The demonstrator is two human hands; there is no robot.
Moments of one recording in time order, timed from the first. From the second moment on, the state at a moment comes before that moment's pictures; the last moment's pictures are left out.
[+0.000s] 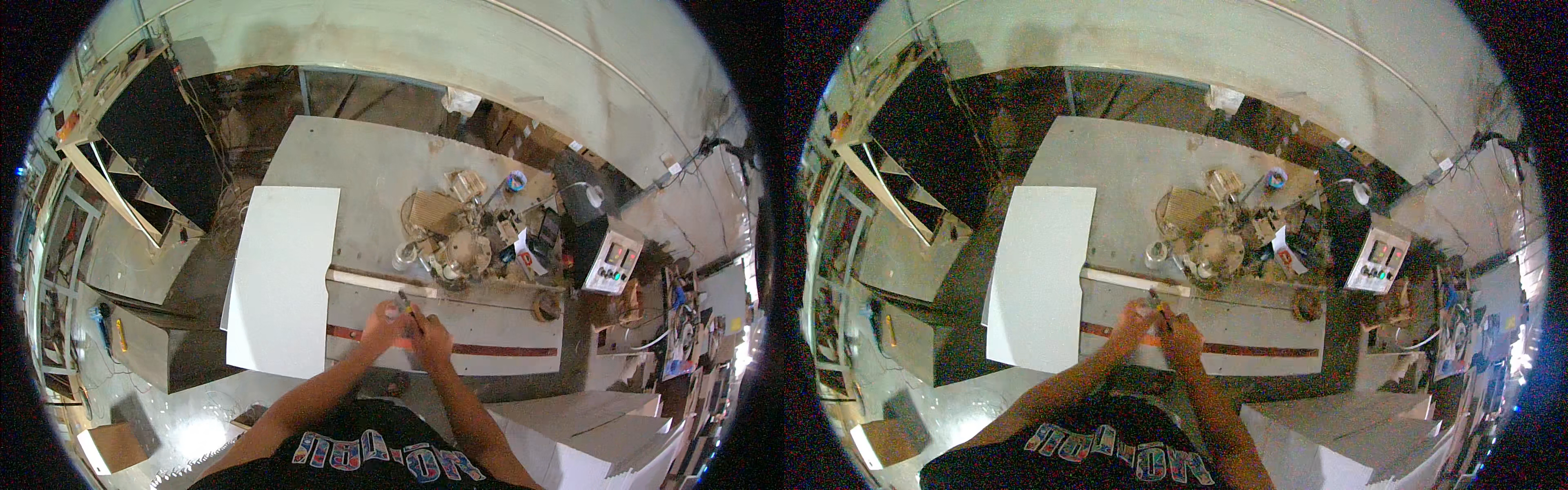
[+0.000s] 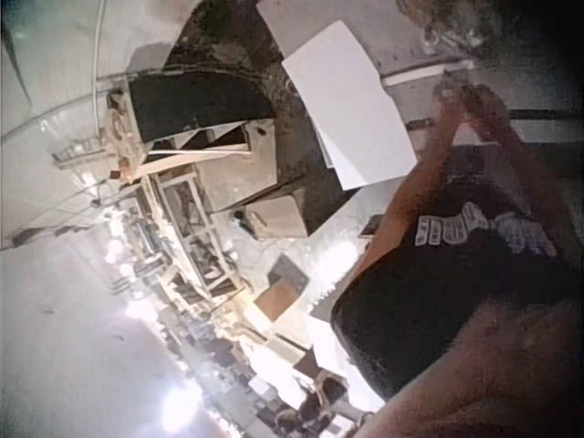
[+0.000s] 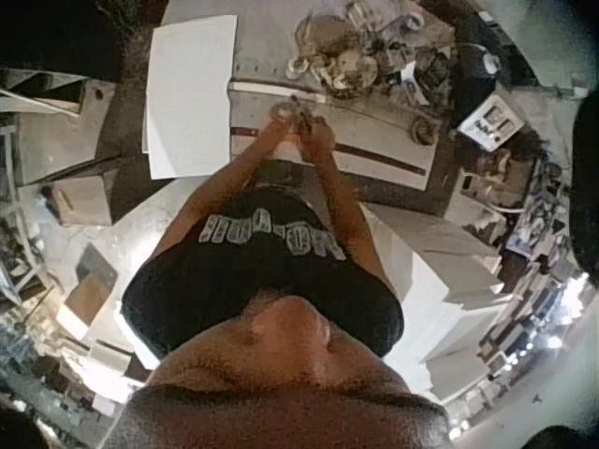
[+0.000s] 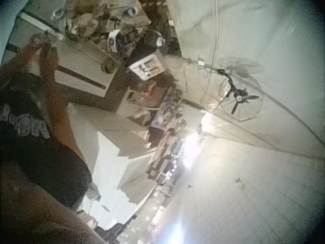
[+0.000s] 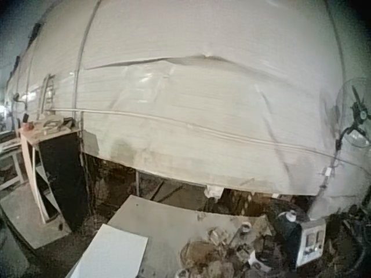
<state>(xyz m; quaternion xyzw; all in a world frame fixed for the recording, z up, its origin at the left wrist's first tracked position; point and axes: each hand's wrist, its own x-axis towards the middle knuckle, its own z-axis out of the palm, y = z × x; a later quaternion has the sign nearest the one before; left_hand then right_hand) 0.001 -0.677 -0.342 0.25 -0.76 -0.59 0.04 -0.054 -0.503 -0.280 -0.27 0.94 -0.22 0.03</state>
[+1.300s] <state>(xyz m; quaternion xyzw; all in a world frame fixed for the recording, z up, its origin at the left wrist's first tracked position) 0.114 -1.221 -0.322 0.40 -0.30 -0.82 0.29 0.053 -0.478 -0.233 0.13 0.46 -0.79 0.39</state>
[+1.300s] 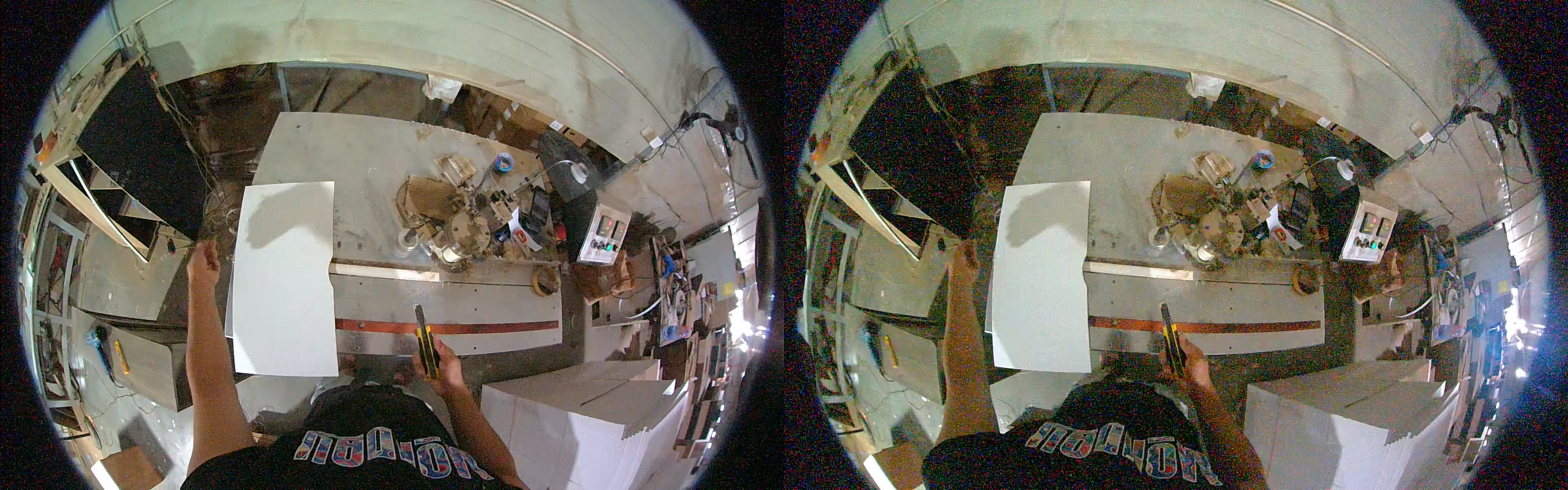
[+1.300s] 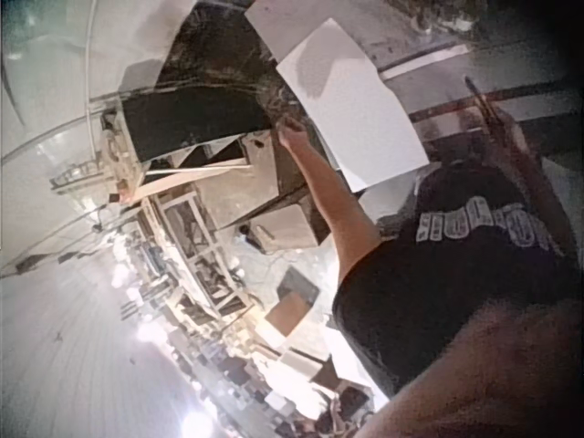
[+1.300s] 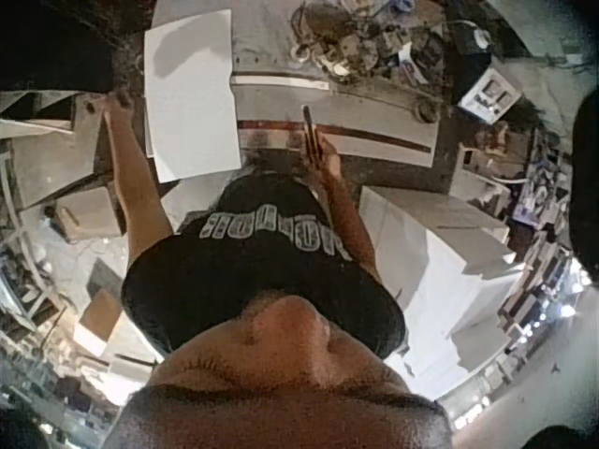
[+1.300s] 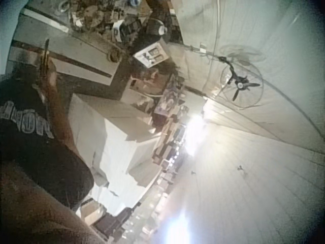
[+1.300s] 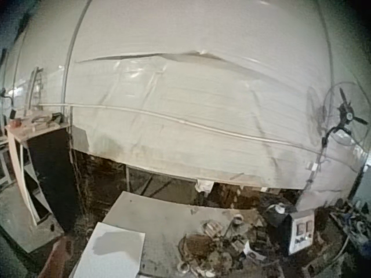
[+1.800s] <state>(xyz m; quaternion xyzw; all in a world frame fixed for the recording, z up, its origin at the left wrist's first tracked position) -0.034 -0.787 -0.318 0.24 -0.55 -0.79 -0.13 0.087 -0.502 -0.214 0.19 0.58 -0.74 0.29</state>
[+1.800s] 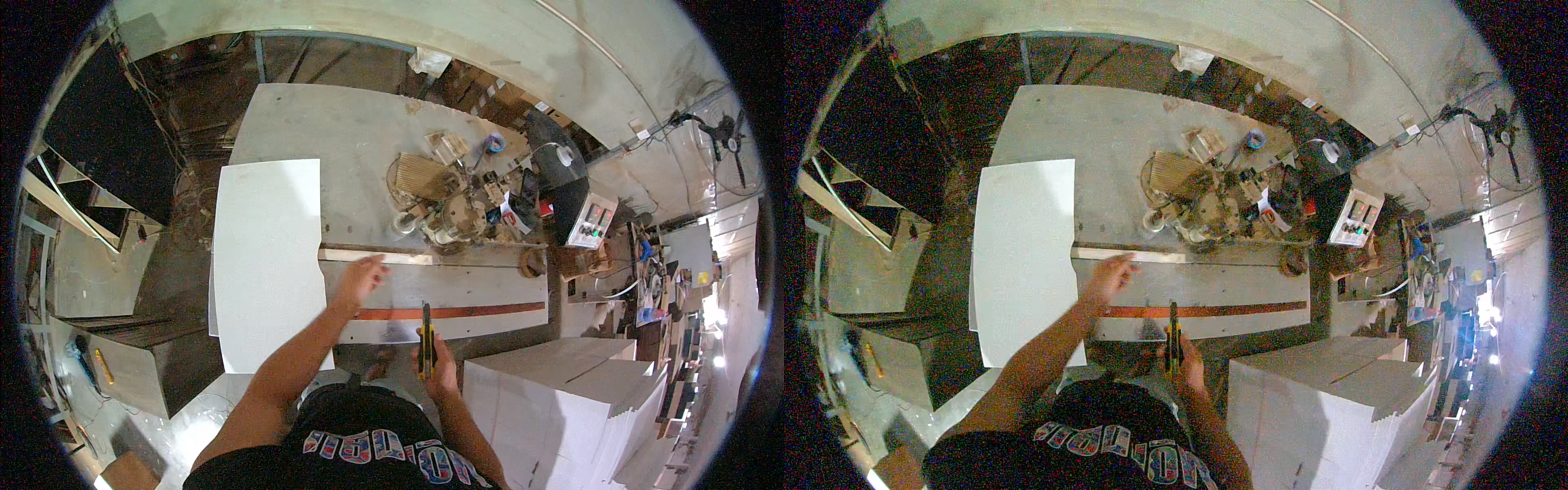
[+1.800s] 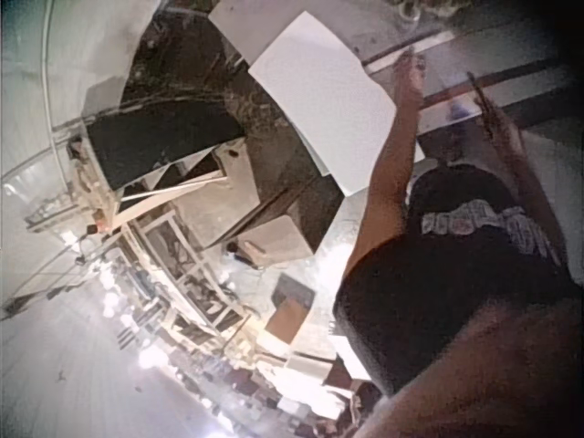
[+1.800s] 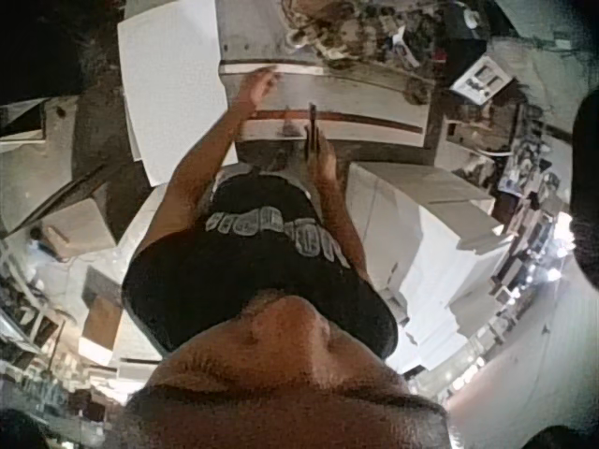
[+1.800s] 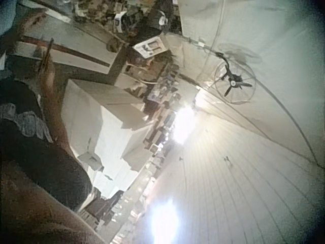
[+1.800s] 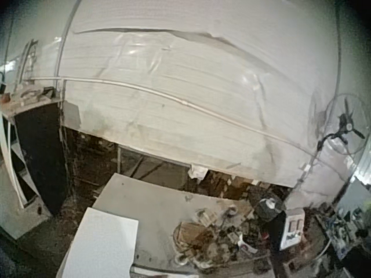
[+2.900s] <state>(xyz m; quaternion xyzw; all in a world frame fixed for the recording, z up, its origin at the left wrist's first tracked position) -0.186 -0.649 -0.391 0.42 -0.23 -0.88 0.02 0.131 -0.353 -0.265 0.28 0.67 -0.66 0.19</state>
